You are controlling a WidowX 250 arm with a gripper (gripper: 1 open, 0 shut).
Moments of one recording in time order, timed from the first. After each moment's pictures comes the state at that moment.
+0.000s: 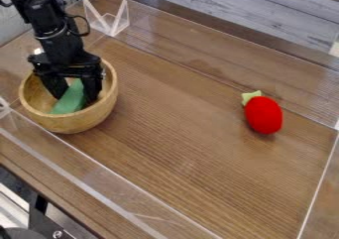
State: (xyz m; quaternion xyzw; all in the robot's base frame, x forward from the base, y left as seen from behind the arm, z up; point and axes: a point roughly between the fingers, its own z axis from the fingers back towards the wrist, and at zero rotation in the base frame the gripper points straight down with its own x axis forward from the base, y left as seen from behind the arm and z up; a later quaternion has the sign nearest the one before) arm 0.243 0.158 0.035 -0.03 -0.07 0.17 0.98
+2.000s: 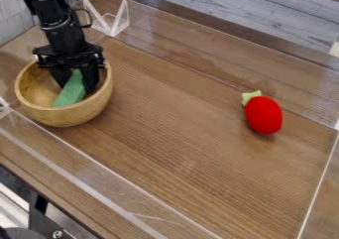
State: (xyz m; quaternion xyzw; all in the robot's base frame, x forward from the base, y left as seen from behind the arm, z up) arm 0.256 0.180 0.040 -0.05 -0.05 0.22 0.97
